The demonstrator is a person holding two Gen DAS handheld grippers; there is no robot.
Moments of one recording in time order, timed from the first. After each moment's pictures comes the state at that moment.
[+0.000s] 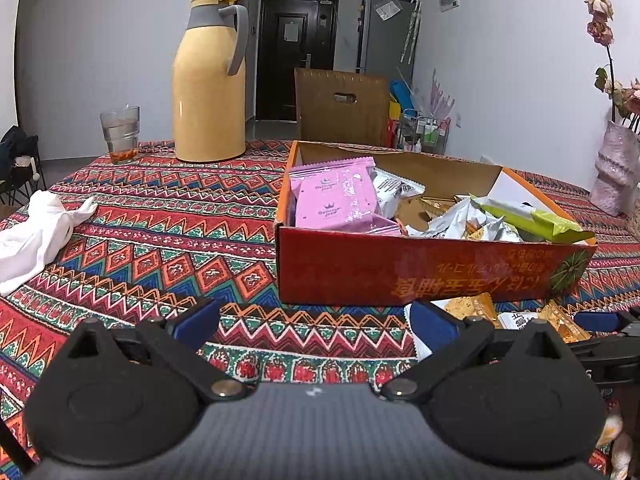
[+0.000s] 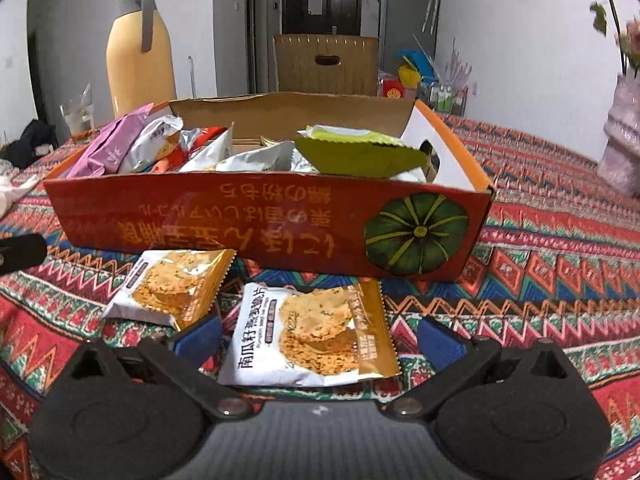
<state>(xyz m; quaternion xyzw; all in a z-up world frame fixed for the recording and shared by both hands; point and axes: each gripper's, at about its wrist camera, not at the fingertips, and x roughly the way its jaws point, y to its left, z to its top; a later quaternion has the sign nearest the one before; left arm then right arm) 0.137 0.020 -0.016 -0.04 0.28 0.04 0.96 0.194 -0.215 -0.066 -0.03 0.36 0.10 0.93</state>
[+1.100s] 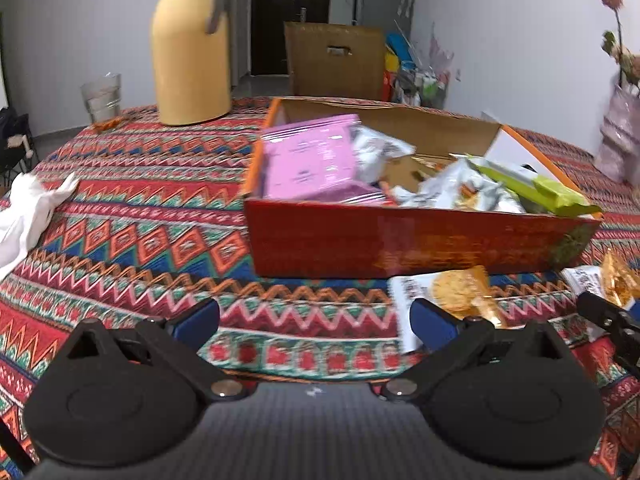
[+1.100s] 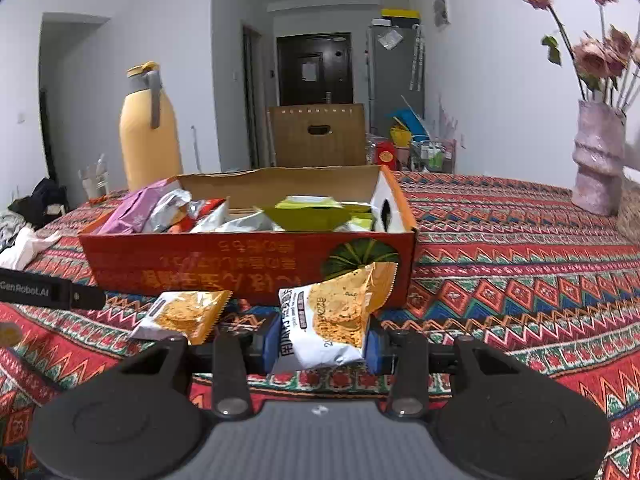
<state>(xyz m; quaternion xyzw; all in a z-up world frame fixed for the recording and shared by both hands) 0.161 -0.002 -0.015 -0.02 0.35 0.03 0.94 0.144 -0.259 -0.044 0.02 0.25 0.10 0.96</state>
